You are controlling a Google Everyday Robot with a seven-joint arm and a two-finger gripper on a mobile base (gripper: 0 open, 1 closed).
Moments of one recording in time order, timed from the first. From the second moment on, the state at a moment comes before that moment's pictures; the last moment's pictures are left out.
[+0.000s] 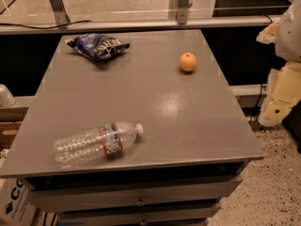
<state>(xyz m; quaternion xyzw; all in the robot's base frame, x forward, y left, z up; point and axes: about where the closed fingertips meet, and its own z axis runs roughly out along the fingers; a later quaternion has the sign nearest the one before) 0.438 -0.217 0.976 -0.60 0.78 -0.03 0.16</state>
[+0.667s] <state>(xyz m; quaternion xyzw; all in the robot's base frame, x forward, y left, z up) 0.457 -0.204 0.977 -0.62 0.76 -0.04 0.17</state>
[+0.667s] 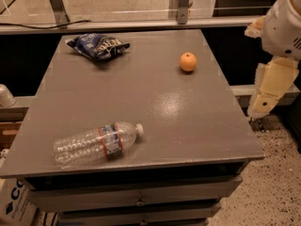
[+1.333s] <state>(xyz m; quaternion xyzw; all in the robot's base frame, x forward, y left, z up) 0.504 -0.150 0.978 -0.66 0.71 -0.02 0.24</state>
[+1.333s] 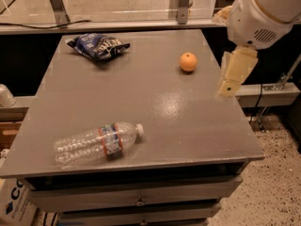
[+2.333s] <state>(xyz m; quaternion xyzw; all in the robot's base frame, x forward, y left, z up) 0.569 -0.061 0.972 -0.66 0.67 0.05 0.32</state>
